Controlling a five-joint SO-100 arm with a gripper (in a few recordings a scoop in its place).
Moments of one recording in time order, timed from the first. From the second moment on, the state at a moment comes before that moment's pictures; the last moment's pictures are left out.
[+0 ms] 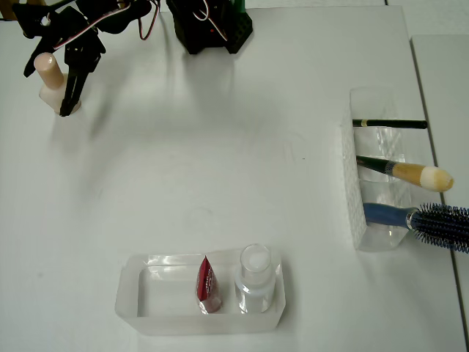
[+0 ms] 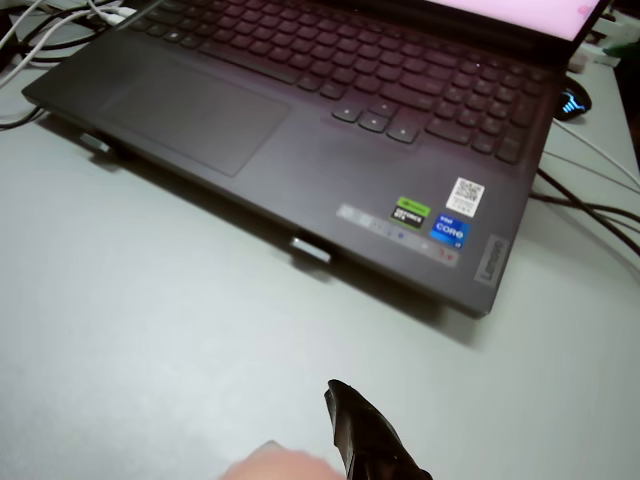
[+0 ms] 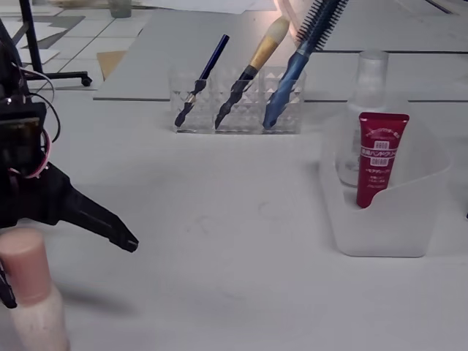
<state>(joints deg) 60.0 122.7 159.2 -19.7 -97.9</state>
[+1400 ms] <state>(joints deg) 27.2 138.5 128.5 32.0 -100.1</state>
